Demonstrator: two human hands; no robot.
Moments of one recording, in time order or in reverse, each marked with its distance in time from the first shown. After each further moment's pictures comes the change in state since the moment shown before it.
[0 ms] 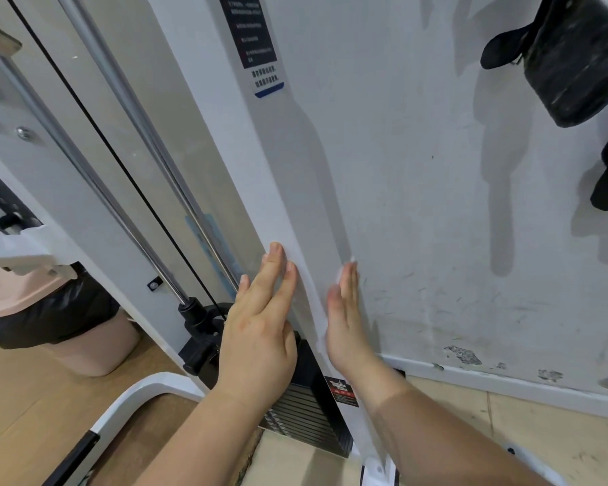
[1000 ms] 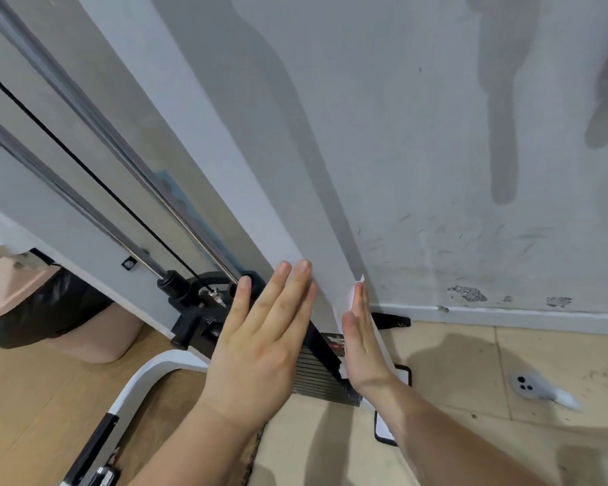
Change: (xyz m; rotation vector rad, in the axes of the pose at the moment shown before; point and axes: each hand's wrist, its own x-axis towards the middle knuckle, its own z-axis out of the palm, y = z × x) left_hand -0.057 -0.011 0.023 0.463 -0.293 0.388; right_hand -0.059 0.121 0.002 0.050 0.005 0.170
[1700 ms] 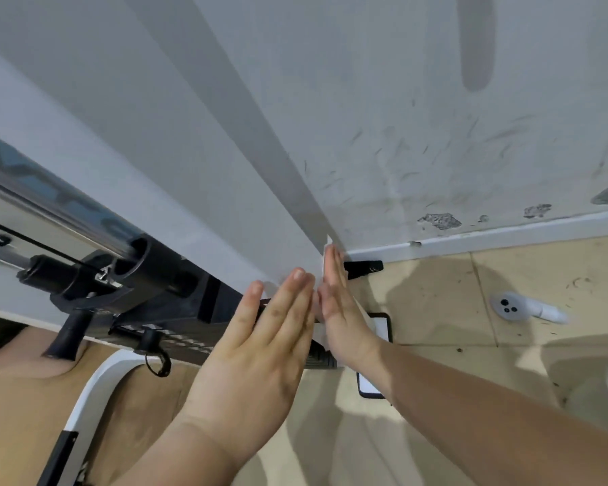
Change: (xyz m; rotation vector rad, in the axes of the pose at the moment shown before) left_hand -0.023 0.053 0.096 0.203 -0.284 0.371; right_hand 0.021 0.108 -0.012 -0.012 0.028 -0.001
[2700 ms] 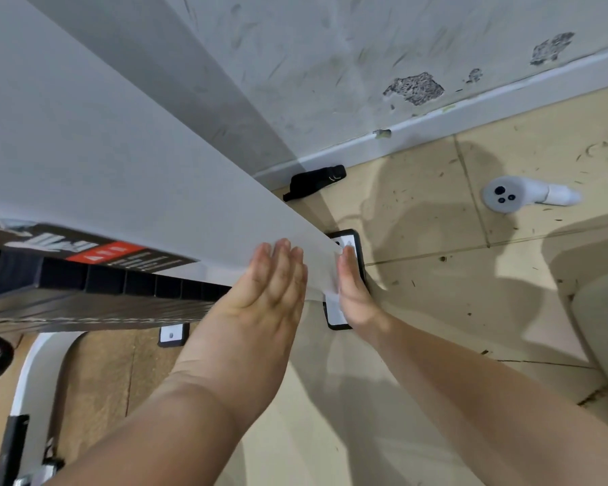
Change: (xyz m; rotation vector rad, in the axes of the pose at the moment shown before) left_hand 0.049 0.102 0.090 0.138 -0.698 0.511; right_hand -0.035 0.258 -0.003 0.278 0.051 0.559
